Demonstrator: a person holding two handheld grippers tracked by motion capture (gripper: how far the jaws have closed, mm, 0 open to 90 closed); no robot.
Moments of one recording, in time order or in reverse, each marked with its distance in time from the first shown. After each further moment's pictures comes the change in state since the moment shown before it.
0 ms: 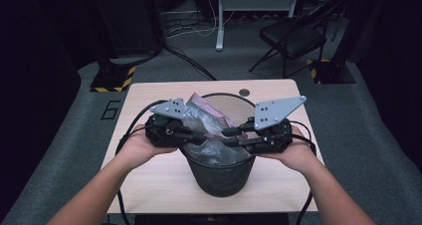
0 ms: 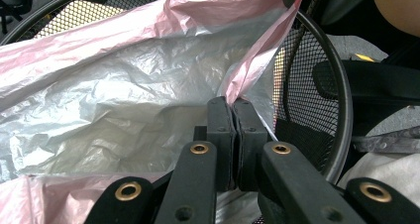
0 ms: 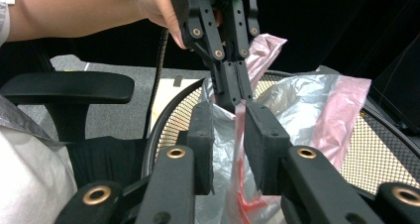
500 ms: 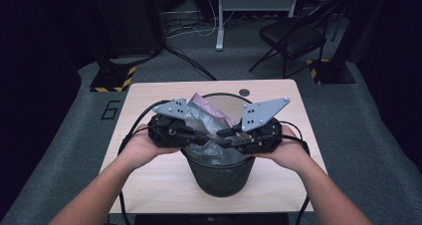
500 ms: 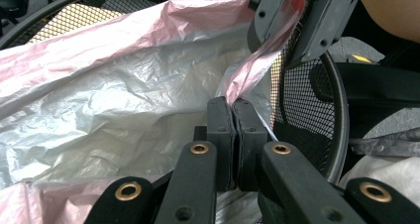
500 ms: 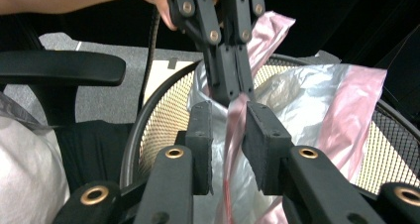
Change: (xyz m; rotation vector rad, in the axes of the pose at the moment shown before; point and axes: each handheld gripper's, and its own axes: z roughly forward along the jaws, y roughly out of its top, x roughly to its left) left arm -0.001 0.003 0.003 -0.008 -0.011 0.005; right arm -0.003 -0.001 0.019 0.078 -0.013 -0.026
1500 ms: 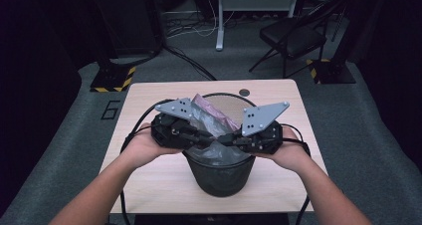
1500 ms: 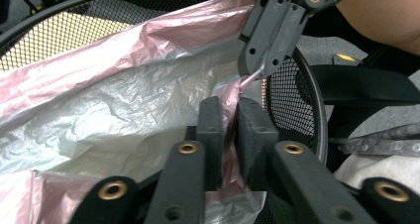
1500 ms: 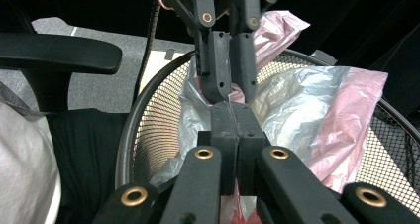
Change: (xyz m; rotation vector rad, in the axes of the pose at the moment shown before) left arm -0.004 0.008 0.004 -0.002 -0.047 0.028; right arm 0.002 -0.004 0.000 0.021 -0.013 -0.049
